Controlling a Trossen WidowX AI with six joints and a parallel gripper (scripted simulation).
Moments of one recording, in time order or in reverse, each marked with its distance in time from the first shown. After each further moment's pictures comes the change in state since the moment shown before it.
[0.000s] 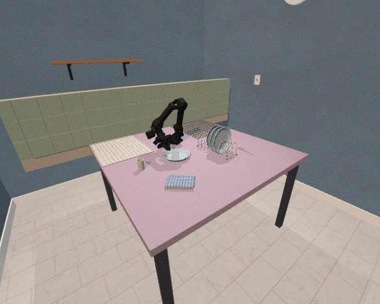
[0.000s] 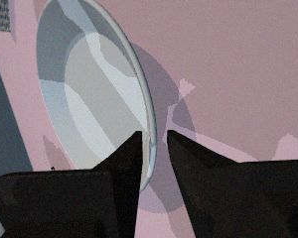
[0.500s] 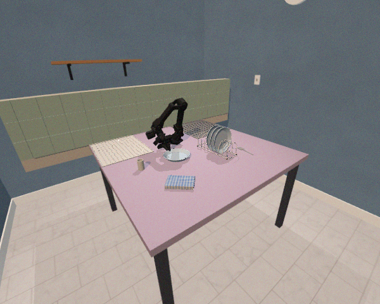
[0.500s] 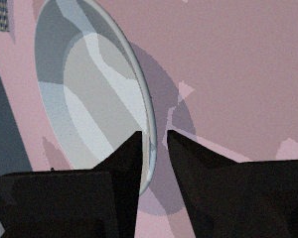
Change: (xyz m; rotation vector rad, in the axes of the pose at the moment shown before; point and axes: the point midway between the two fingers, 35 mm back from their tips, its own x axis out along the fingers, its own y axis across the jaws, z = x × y) arm 0.003 0.000 0.000 0.000 0.000 0.000
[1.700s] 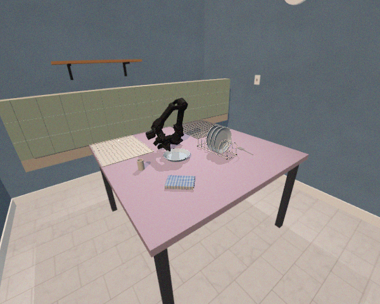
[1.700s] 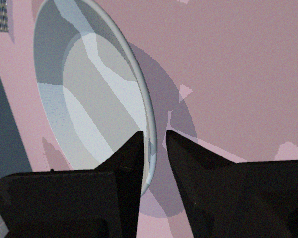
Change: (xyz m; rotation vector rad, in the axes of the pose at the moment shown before) arm 0.002 0.000 0.000 0.001 0.000 0.000
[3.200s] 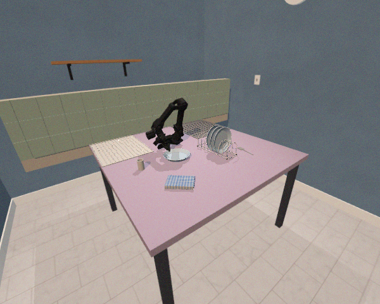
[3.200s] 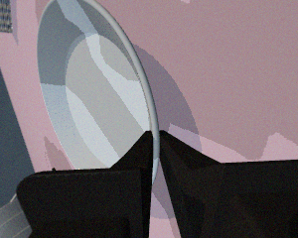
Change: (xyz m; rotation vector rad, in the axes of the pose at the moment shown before) arm 0.000 0.002 0.000 -0.002 -0.003 0.010
